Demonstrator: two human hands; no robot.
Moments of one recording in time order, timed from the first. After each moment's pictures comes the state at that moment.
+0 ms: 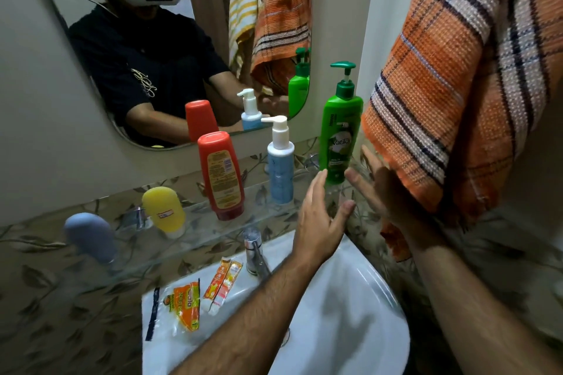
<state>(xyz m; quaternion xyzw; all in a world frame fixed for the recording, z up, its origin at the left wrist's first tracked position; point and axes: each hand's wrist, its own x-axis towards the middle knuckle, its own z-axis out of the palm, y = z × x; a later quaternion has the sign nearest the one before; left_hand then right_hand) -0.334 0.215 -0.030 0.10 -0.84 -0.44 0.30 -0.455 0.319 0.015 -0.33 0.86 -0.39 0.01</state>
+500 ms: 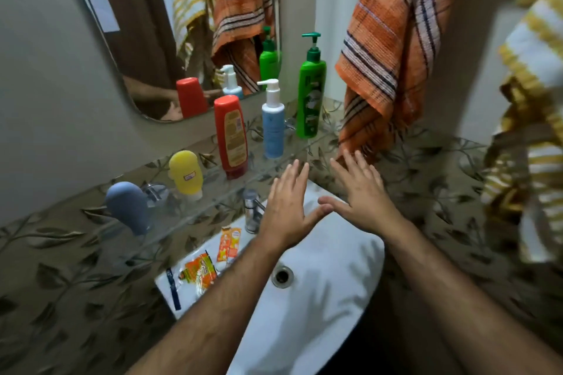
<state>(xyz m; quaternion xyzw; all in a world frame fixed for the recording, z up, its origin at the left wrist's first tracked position) -0.193 0.164 -0.043 -0.07 -0.95 -0.25 0.20 -0.255 0.344 -0.020 -0.27 0.94 -0.16 -0.10</state>
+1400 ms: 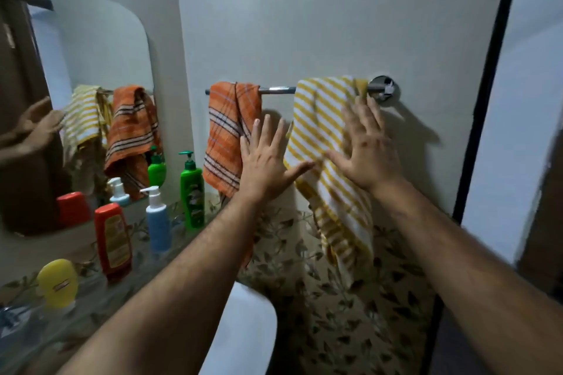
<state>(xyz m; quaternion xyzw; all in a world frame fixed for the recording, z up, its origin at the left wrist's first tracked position) -0.205 0.362 0.203 -0.19 -0.89 -0.17 0.38 -0.165 0.570 0.229 -0.10 0.86 -0.07 -0.49</state>
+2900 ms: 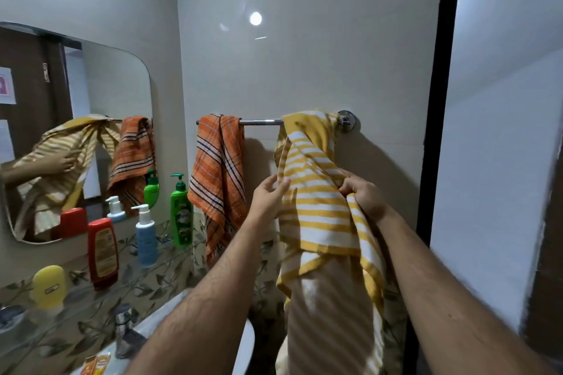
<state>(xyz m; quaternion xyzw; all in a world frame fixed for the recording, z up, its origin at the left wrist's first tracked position) -0.170 0.452 0.194 -0.11 -0.67 -0.73 0.12 -0.101 0.646 0.227 -0.16 0.78 -0.58 -0.18</state>
